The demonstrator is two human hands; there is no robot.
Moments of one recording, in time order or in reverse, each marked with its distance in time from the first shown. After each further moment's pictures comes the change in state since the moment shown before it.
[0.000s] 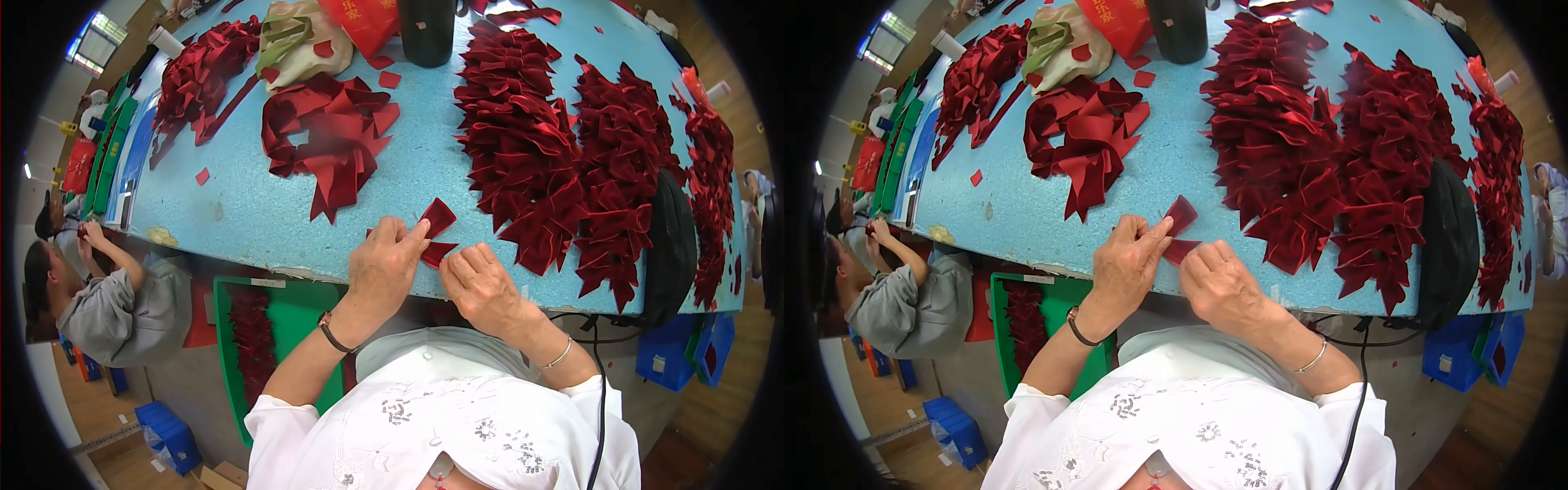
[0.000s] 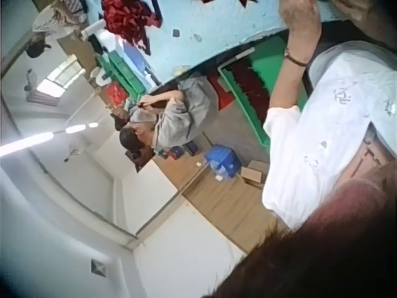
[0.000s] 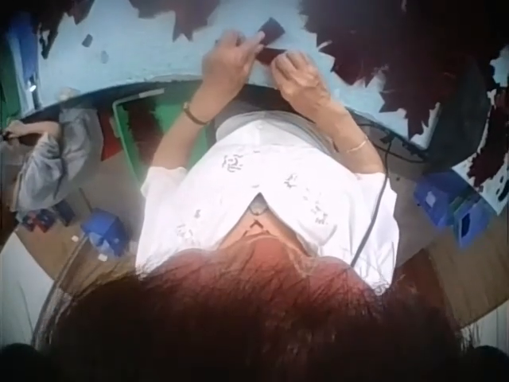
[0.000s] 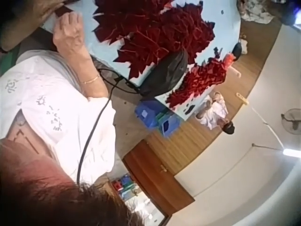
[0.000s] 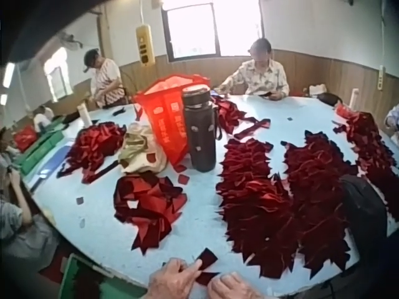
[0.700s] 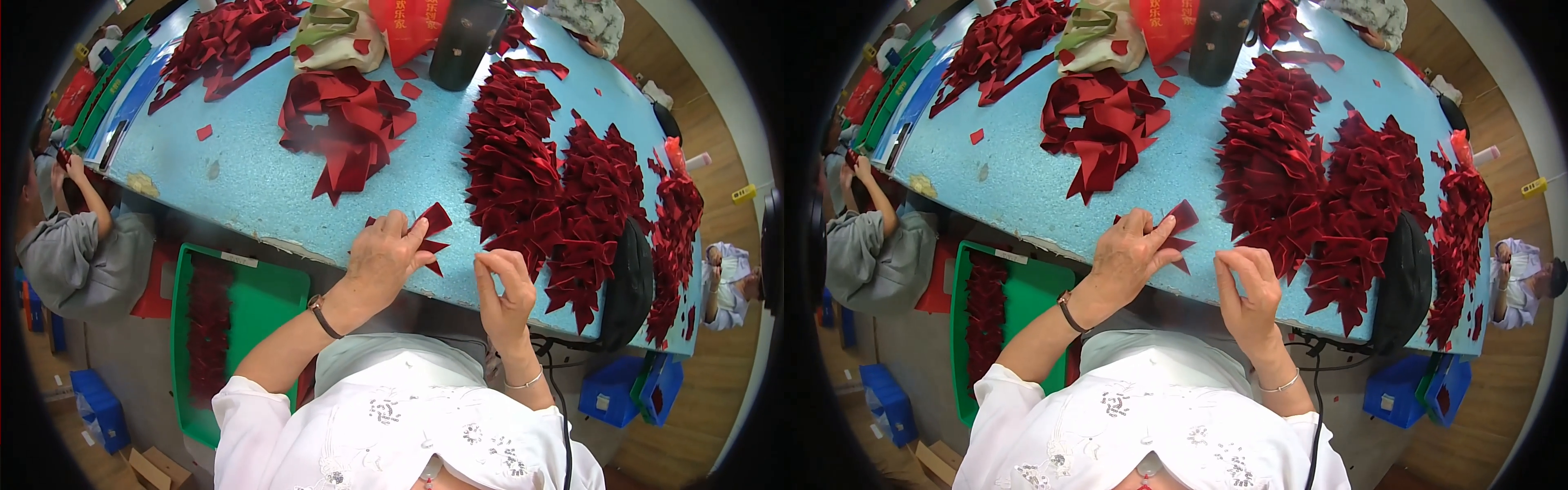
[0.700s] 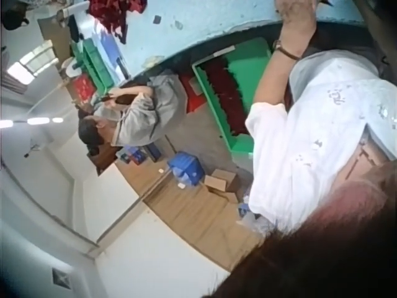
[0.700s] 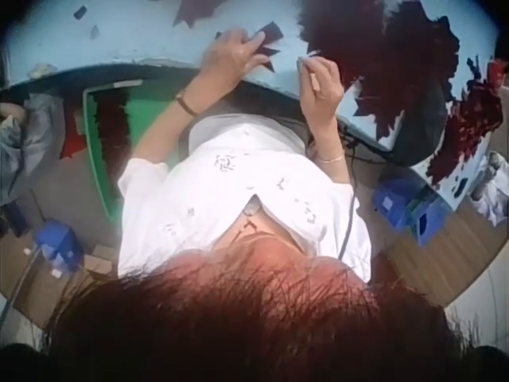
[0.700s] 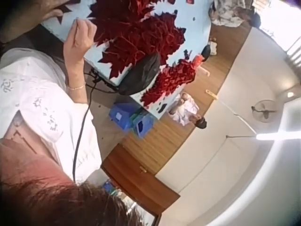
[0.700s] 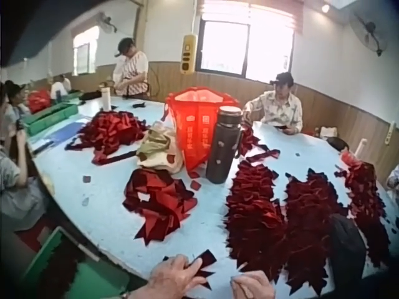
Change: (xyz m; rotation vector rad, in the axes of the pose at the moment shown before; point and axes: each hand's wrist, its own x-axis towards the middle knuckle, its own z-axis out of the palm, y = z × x) left_hand -0.006 0.008 -0.005 0.016 0.035 -0.002; right_hand -0.012 -0.011 -0.029 0.284 0.379 0.441
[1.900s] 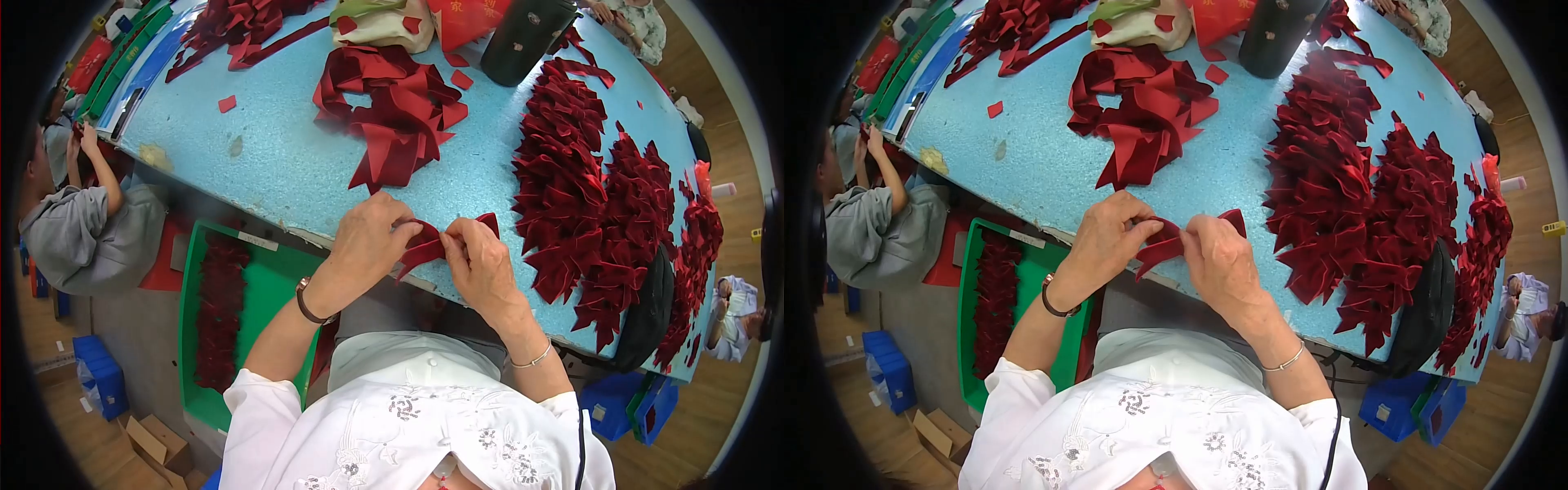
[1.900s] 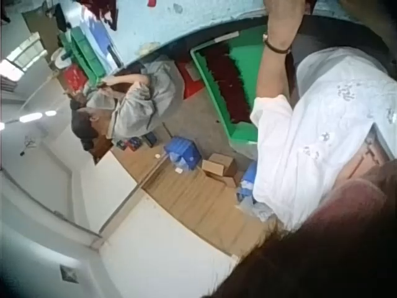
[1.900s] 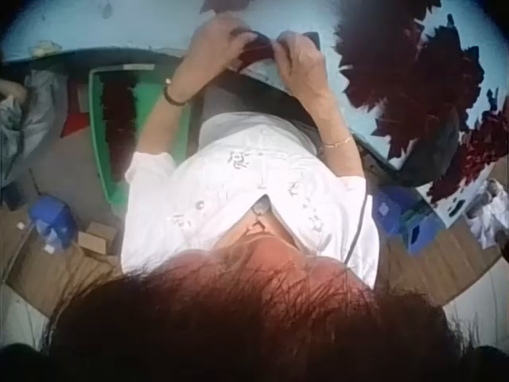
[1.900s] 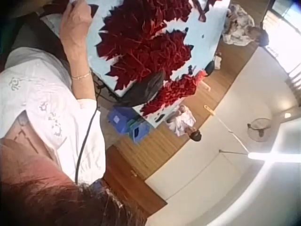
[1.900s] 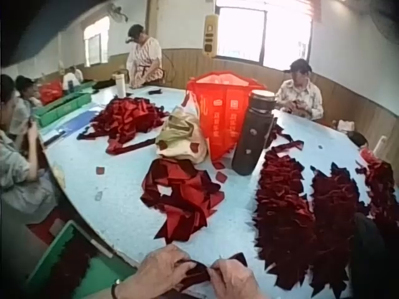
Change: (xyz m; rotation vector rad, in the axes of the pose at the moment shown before) left_hand -0.004 -0.061 -0.031 -0.303 0.019 -0.243; right_hand 0.044 0.000 0.083 0.016 -0.378 -0.010
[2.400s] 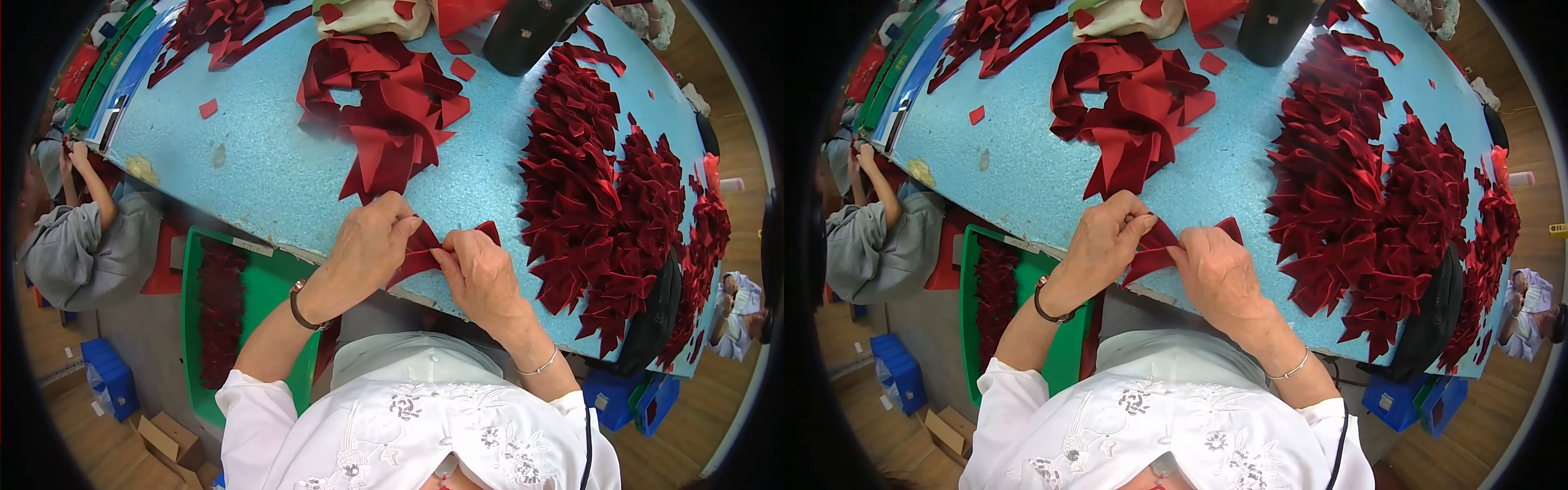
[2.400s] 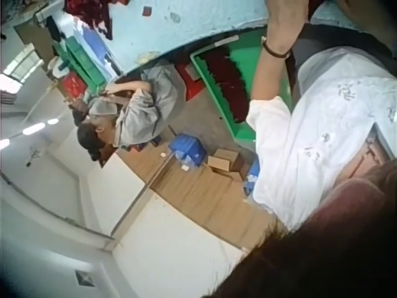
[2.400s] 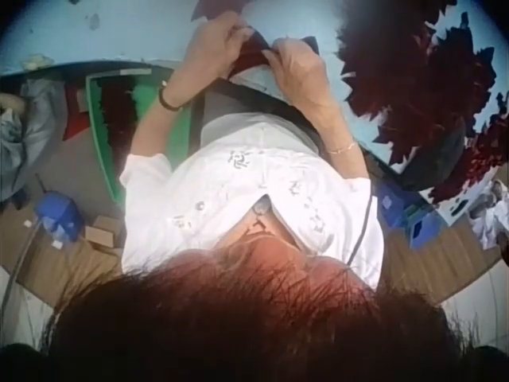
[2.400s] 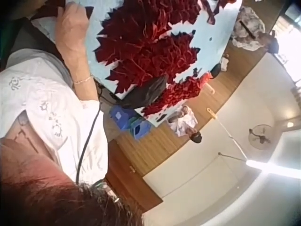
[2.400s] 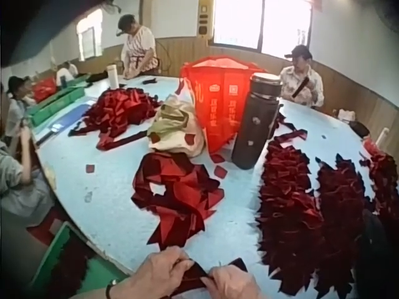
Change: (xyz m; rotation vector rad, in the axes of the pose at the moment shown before) left_hand 0.018 -0.006 0.007 -0.240 -0.064 -0.176; right_hand 0.009 0.004 -0.001 -0.057 -0.086 -0.030
